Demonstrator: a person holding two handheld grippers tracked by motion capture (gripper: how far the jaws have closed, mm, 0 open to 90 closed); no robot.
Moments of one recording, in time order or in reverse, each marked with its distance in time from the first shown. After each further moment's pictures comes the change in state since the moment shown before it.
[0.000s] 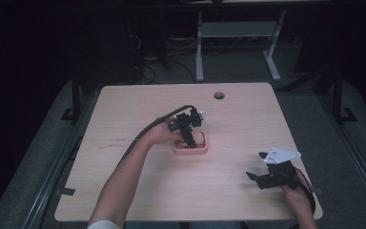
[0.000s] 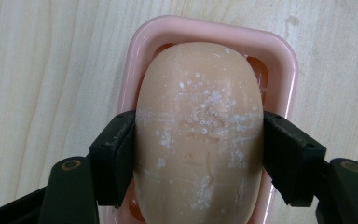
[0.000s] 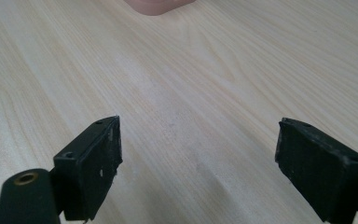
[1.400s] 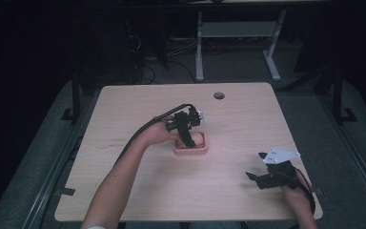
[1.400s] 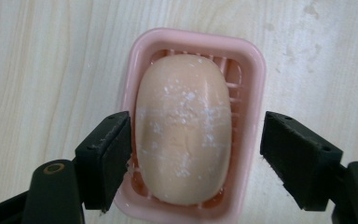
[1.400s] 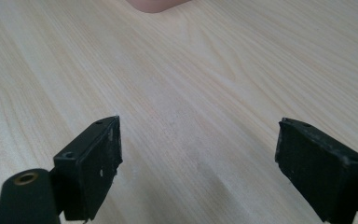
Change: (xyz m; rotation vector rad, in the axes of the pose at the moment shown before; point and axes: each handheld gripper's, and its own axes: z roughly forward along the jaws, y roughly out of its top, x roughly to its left) left arm -0.017 -0.004 -0.027 -0.021 0.054 0.029; right arm 0.000 0.000 0.001 0.011 -0.004 -0.014
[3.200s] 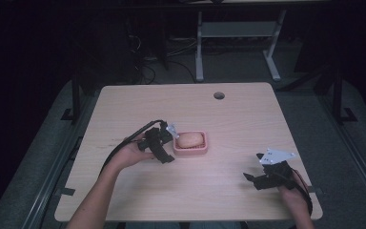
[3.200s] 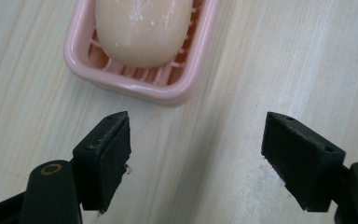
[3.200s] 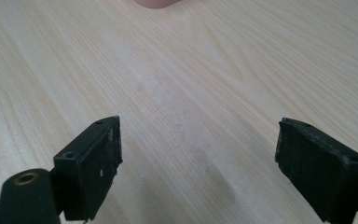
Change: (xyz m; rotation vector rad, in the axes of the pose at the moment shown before) left arm -0.038 -0.093 -0.012 -0.091 0.029 -0.127; right arm 0.006 0.003 0.005 0.021 -0.008 -0.003
